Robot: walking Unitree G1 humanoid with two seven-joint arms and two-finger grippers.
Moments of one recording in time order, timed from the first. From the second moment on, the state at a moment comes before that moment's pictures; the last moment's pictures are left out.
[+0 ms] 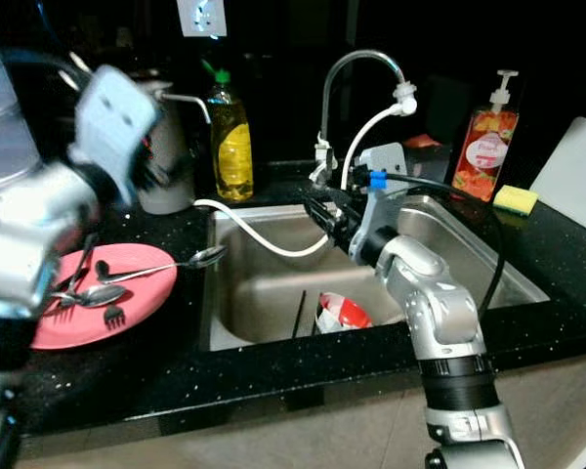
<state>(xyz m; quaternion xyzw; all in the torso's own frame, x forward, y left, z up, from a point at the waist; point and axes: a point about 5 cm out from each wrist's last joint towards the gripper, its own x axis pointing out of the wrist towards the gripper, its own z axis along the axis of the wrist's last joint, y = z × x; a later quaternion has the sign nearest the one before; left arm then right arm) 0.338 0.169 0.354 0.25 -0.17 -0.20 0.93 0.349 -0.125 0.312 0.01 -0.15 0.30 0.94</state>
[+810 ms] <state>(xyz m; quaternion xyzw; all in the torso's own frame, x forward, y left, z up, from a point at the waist) 0.309 0.124 0.337 -0.07 -0.17 -0.28 0.94 0.345 -0.122 0.311 0.04 -0.15 0.28 0.95</state>
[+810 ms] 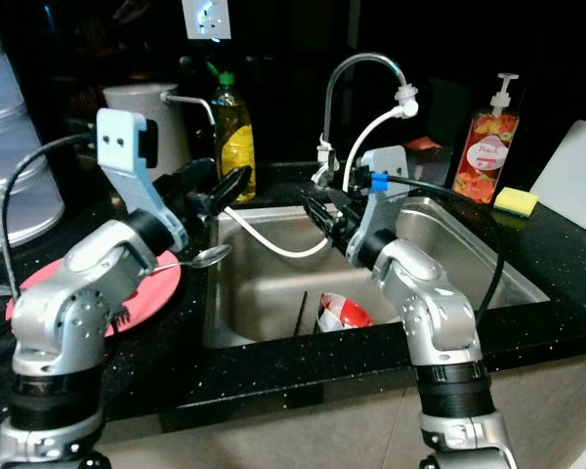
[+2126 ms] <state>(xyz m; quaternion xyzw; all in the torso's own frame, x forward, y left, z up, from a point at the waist) 0.307 0.130 0.329 0.00 -0.12 -0.25 0.96 0.342 -0.124 0.314 0.05 -0.16 0.27 0.95</state>
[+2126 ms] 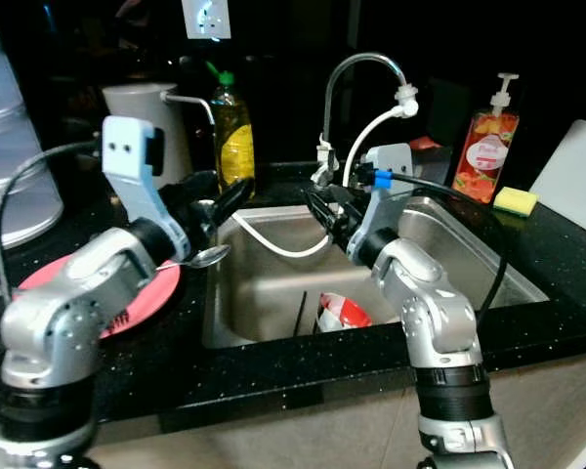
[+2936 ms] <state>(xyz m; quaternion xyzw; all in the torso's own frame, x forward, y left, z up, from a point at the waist) 0.328 0.184 0.262 0.33 0.05 -0.13 0.93 0.343 -0.128 0.312 0.06 -0.16 0.26 0.95</state>
